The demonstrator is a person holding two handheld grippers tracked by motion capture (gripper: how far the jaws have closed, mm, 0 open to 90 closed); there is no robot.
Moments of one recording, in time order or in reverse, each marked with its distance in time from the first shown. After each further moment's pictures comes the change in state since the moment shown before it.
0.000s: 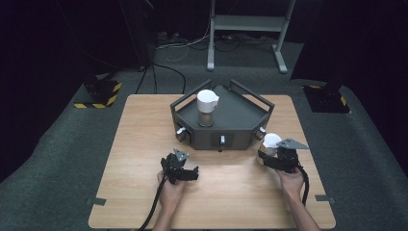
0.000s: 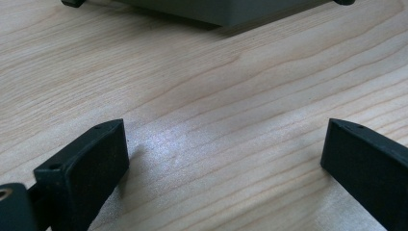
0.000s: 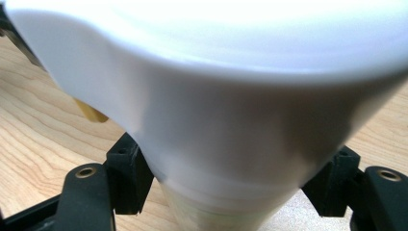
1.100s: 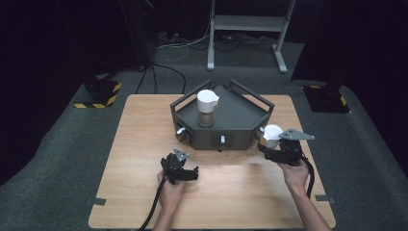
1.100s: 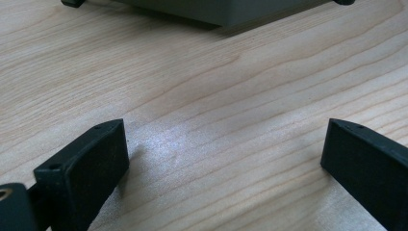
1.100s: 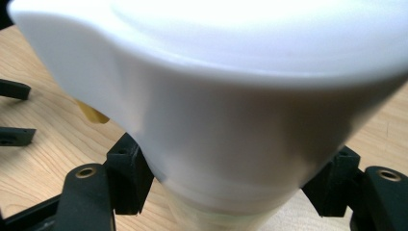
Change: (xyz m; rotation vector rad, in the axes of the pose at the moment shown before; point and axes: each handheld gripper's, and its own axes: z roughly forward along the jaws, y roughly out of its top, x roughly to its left) left arm 0.000 0.000 0.000 -0.001 0.000 -0.001; right arm 0.001 0.043 -0.026 -0.021 0.063 -0.051
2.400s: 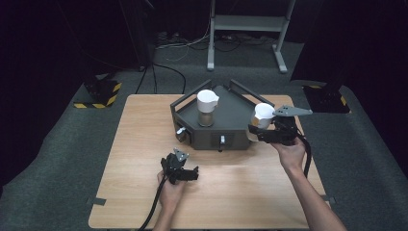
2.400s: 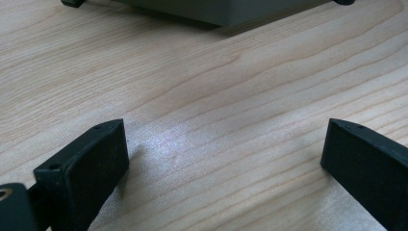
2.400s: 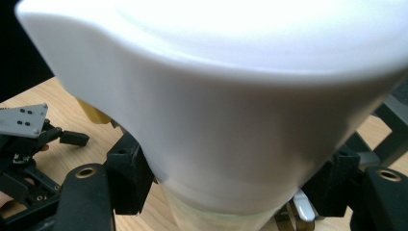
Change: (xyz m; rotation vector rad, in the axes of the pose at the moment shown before) left arm 0.000 0.000 0.000 0.001 0.000 0.001; right arm 0.000 0.078 -0.005 -0.048 0.118 -0.046
